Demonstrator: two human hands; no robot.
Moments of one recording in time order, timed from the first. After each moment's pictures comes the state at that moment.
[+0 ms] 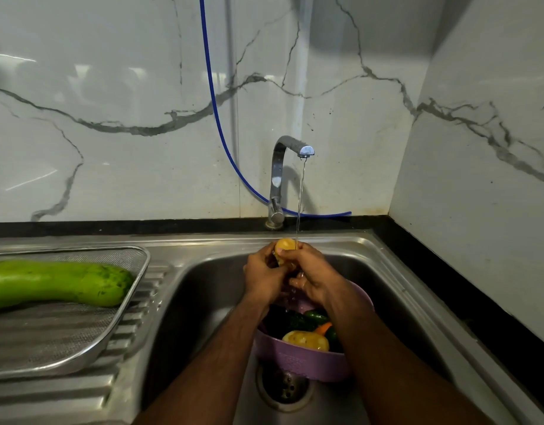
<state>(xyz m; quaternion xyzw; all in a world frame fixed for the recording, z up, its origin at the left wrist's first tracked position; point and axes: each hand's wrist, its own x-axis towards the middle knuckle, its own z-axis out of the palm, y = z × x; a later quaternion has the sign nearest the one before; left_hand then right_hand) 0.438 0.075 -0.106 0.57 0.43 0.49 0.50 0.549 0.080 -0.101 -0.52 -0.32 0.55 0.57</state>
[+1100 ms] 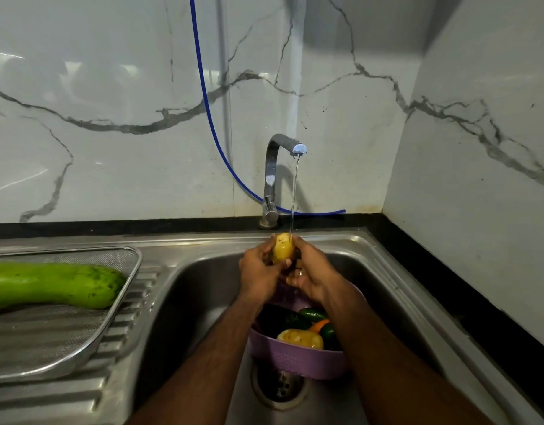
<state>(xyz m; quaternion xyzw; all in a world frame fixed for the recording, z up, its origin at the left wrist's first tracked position) 0.440 0.080 -0.106 0.61 0.43 0.49 0.45 0.556 0.073 -0.096 -0.51 -0.24 0.59 0.58</state>
